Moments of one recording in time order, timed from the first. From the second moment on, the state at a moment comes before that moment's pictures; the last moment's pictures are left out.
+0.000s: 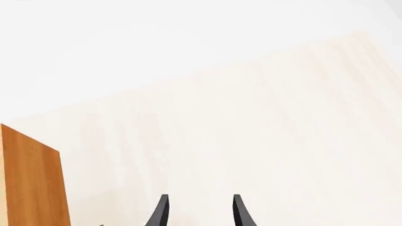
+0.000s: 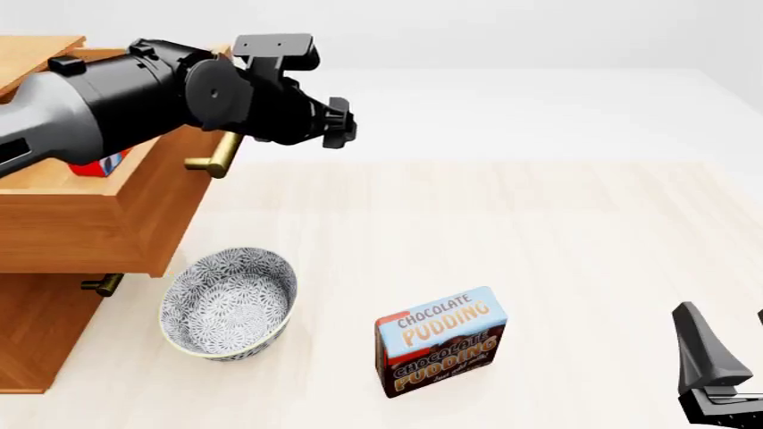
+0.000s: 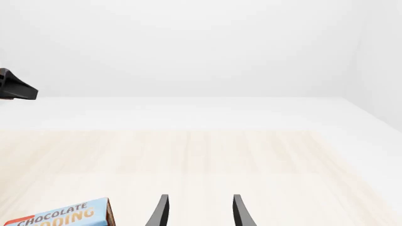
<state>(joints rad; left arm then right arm) -0.48 1.67 -1.45 0.50 -0.18 0.00 0.00 0.00 0.00 0.00</state>
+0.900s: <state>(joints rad) -0.36 1.58 -1.31 0.47 -0.15 0.00 0.00 0.00 0.00 0.00</state>
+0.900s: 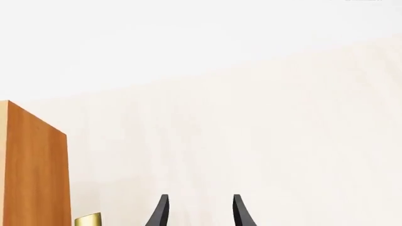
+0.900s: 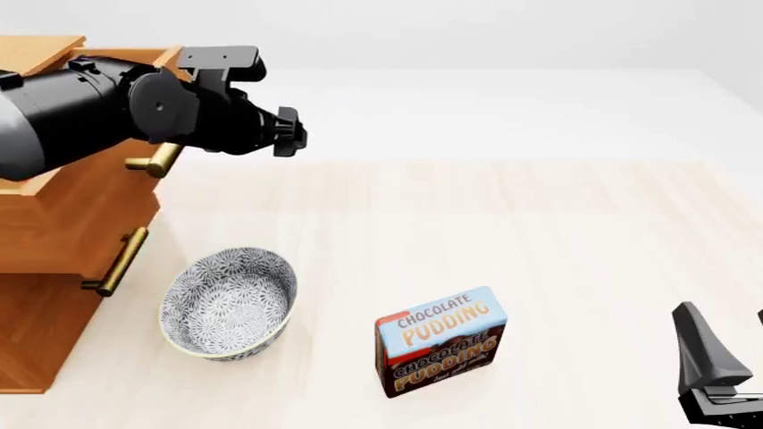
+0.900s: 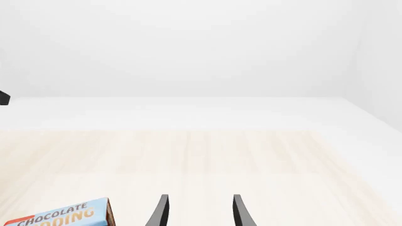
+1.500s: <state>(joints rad) -0.29 1.52 -1.23 0.45 -0.13 0.00 0.00 0.00 0.00 0.00</state>
